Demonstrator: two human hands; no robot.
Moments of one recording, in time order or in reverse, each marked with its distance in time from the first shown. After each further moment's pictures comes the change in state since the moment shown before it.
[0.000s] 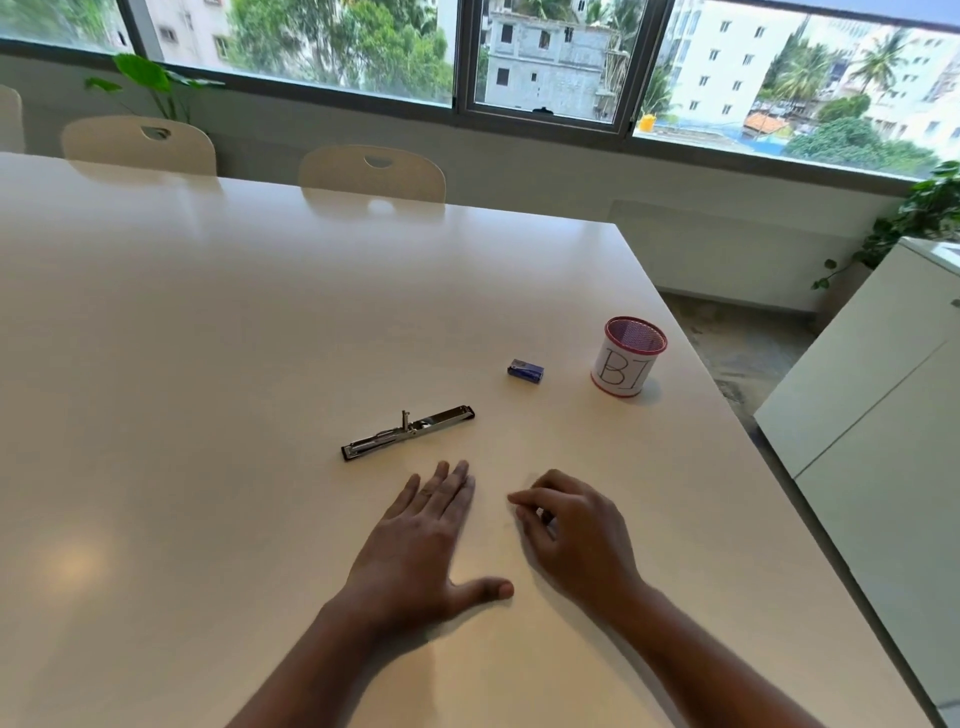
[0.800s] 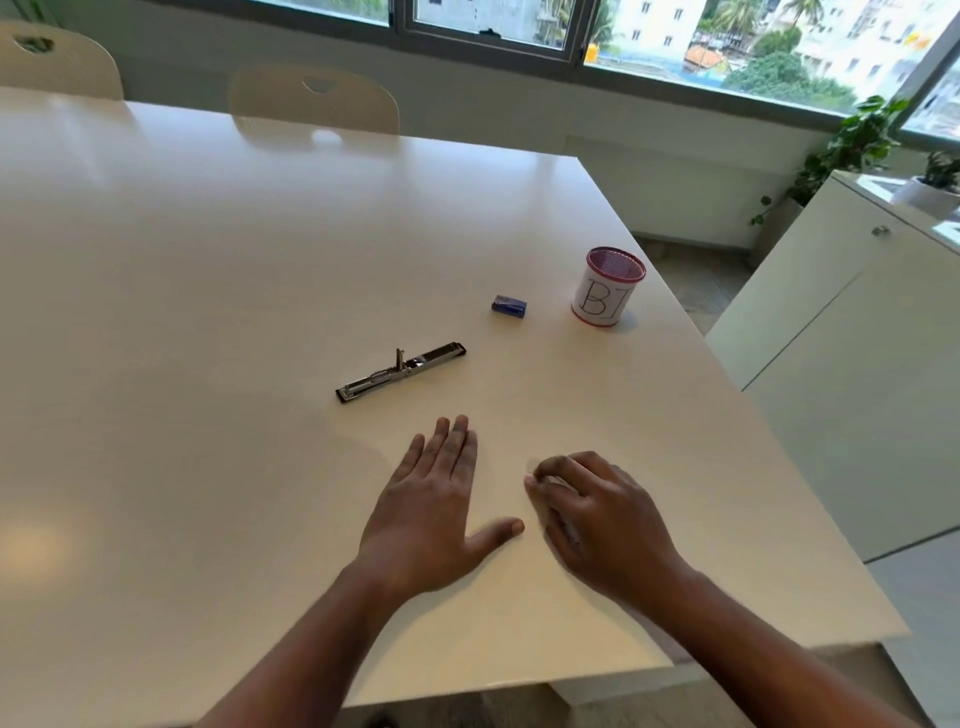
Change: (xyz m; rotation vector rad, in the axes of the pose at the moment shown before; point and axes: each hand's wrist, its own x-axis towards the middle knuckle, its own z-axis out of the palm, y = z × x) left_hand -0.029 0.002 0.004 0.038 -0.045 0.073; right_hand -0.073 -0.023 -0.013 -0.425 -0.018 -0.236
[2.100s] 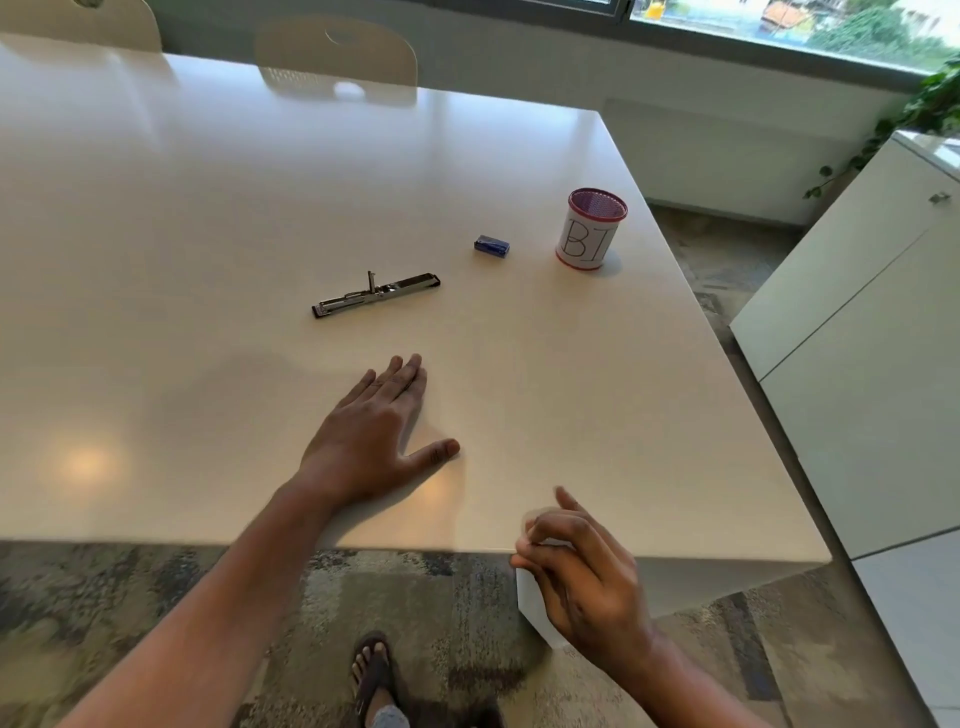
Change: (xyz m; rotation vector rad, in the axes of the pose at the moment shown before) left_hand -0.032 0.022 -0.005 -0.020 0.090 -0.091; right_hand -0.141 -0.014 0.016 0.614 0.414 -0.097
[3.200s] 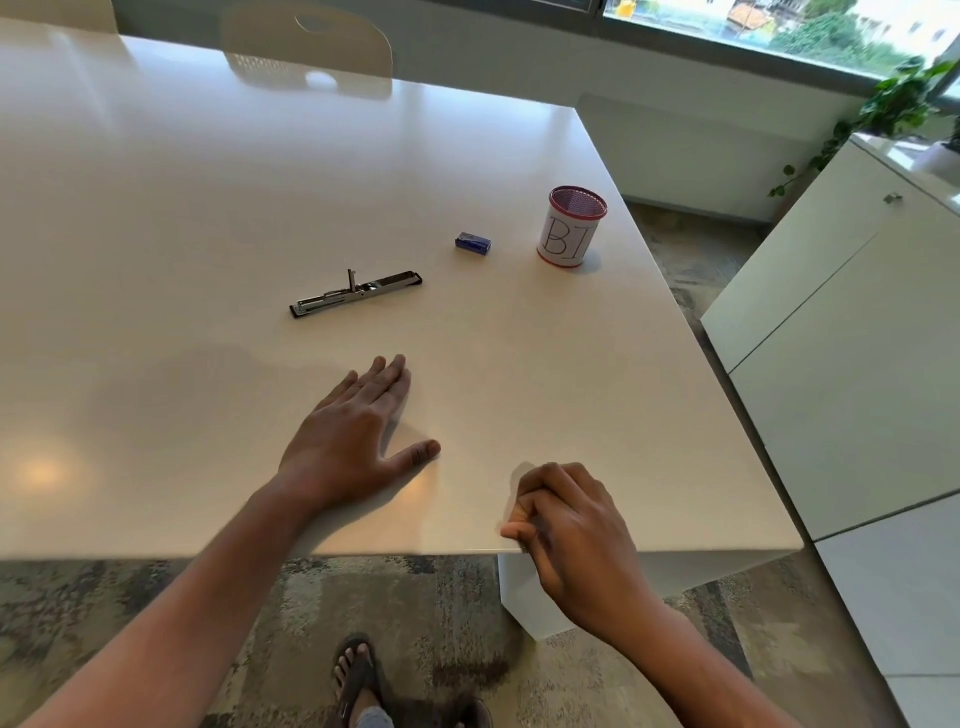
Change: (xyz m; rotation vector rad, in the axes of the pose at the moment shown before) left_hand -0.001 -0.006 0.001 -0.060 0.051 0.011; right_hand 0.051 -0.024 -0.025 -0.349 -0.329 0.262
